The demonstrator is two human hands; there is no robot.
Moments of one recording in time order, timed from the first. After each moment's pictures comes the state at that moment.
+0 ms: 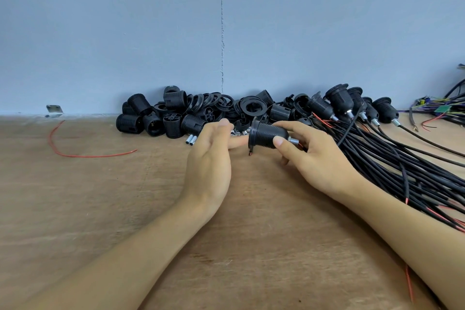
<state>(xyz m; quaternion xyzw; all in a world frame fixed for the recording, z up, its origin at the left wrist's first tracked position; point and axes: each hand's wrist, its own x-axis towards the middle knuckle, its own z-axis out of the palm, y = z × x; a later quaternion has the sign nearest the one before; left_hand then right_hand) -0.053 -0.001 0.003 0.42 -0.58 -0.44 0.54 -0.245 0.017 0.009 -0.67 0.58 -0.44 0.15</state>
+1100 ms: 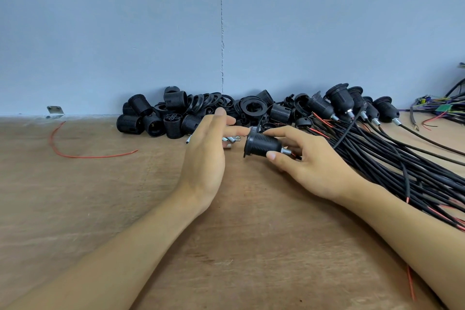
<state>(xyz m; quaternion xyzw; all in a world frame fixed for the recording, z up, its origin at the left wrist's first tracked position) -0.051 -0.012 0.010 0.39 -0.58 -0.45 0.56 -0.247 0.016 0.004 -0.73 0.54 -0.39 0.14</state>
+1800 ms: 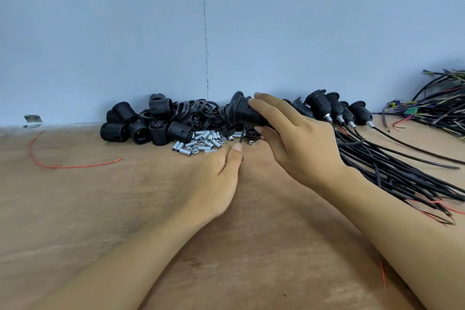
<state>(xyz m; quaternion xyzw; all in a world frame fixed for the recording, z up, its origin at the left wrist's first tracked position) -0.059 -0.012 -0.018 0.45 -0.76 -0.26 0.40 -0.236 0.017 0.031 -0.74 0.47 -0.37 -0.32</state>
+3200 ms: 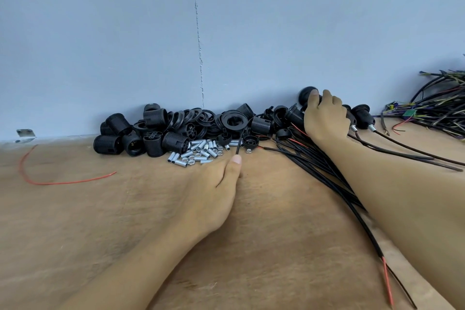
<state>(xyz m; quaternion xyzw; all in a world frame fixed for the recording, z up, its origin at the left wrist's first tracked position) -0.060 -0.009 -0.009 0.44 -0.77 -0.26 0.38 -0.338 -0.091 0.028 -0.40 0.80 -0.45 -0.04</state>
